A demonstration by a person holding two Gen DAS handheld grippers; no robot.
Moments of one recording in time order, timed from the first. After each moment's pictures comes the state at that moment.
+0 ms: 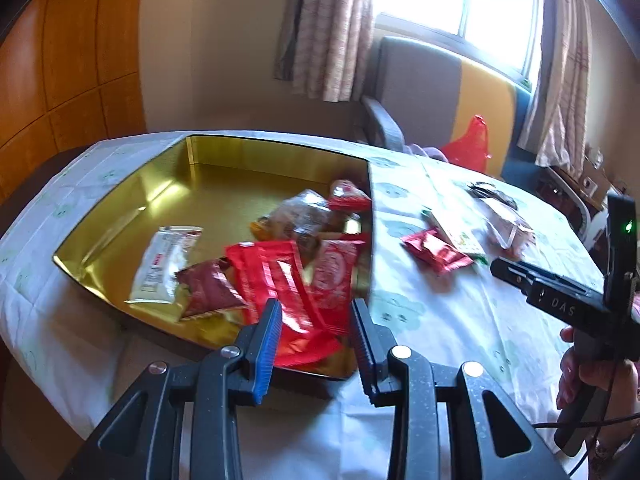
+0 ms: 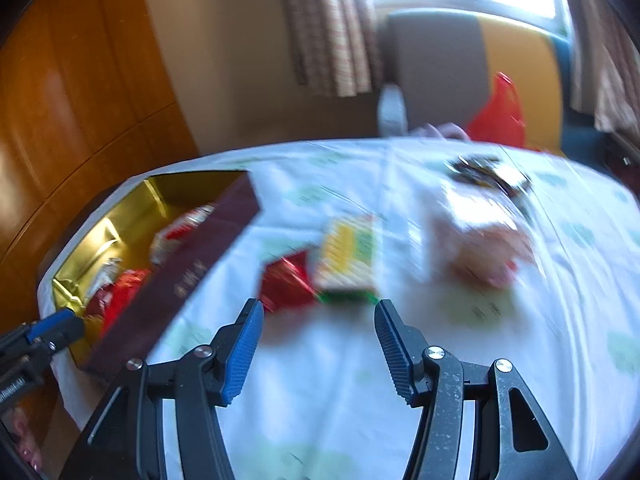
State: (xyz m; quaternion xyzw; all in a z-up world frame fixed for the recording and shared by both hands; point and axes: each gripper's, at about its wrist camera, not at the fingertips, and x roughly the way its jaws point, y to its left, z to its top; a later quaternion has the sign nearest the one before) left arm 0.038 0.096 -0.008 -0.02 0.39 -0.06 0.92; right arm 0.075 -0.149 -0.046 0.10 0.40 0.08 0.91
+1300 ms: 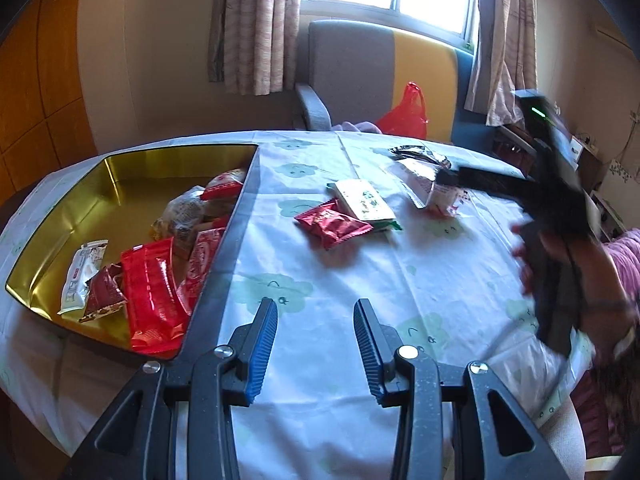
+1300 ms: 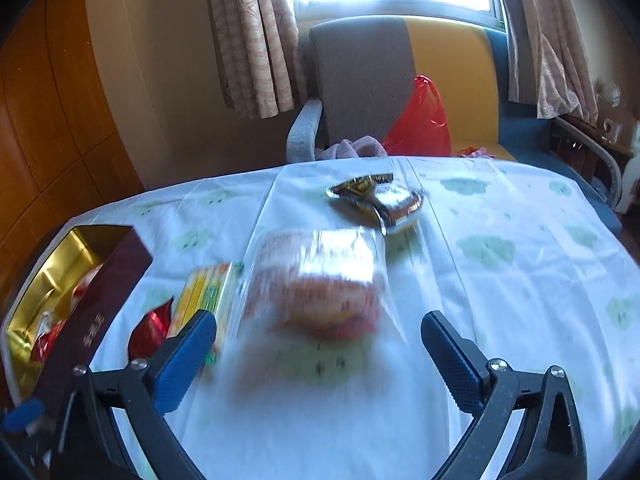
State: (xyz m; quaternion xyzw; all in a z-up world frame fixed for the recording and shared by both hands) left arm 0.018 0.009 -0.010 0.03 0.40 -0.14 0.91; right arm 0.133 -0.234 -0.035 0.09 0.39 -0.01 0.92
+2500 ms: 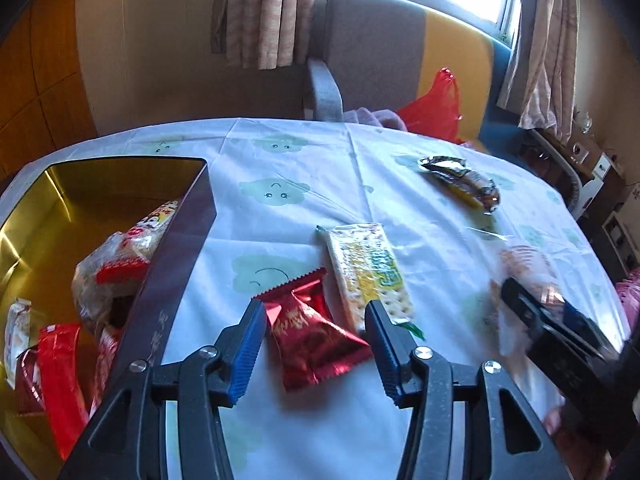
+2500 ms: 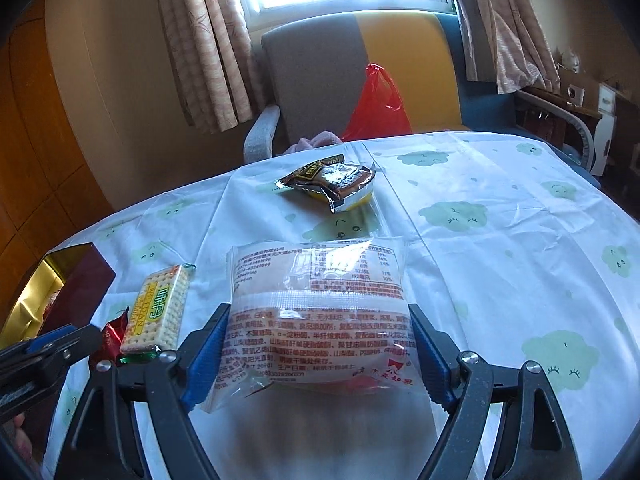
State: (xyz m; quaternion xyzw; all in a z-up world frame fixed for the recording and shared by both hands) left arm 0.153 -0.052 -0.040 0.01 0.45 -0.11 0.89; right arm 0.099 -0.253 -0.065 0.14 0.36 -0.07 0.92
